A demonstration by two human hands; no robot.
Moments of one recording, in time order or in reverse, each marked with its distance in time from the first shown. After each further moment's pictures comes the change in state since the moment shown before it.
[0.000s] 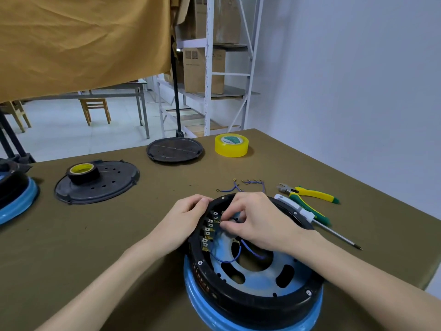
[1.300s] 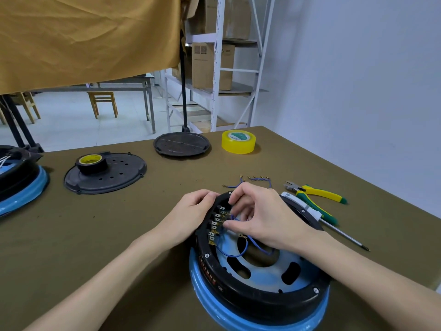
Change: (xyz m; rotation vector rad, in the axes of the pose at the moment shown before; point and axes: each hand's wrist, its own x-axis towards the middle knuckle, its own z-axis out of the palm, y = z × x) left_hand -0.001 0.000 0.002 -0.047 0.005 -0.001; right_hand -0.002 0.000 0.003 0.240 0.058 0.025
